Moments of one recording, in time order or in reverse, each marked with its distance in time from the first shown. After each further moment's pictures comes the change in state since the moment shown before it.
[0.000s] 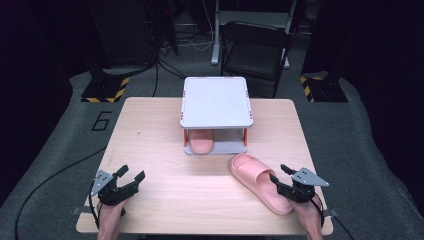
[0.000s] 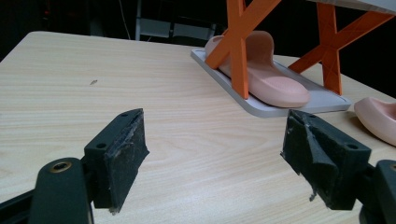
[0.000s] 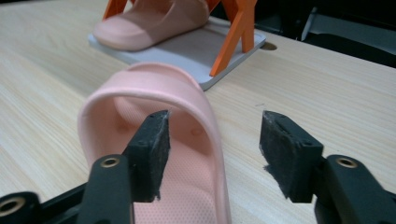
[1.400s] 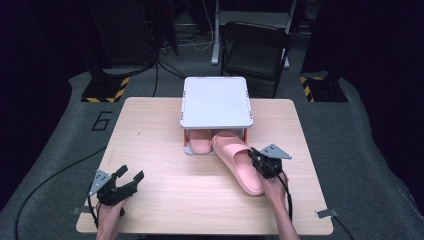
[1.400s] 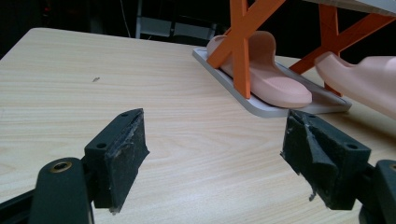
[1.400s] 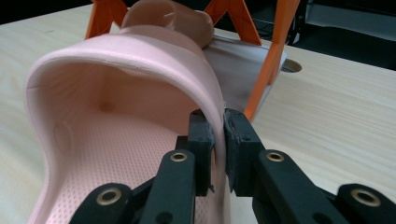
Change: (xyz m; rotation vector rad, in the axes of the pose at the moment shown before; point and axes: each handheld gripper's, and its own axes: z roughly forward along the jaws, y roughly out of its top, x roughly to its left) left arm 0.006 -0.001 -0.002 0.004 0.001 -0.015; right arm 0.030 0.052 0.096 0.025 -0.056 0.095
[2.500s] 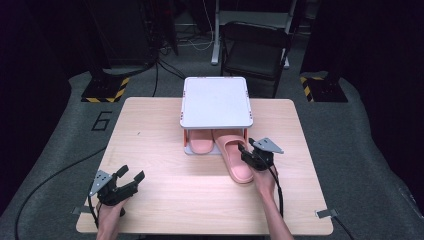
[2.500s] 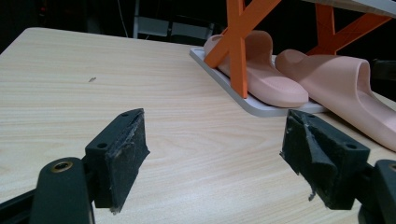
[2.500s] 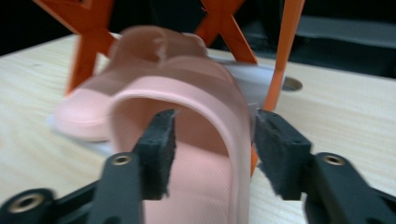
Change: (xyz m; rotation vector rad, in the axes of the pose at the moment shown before) left arm -0.003 0.000 0.002 -0.006 -0.010 0.004; right arm 0.004 0.008 0.020 -0.085 -0.017 0.057
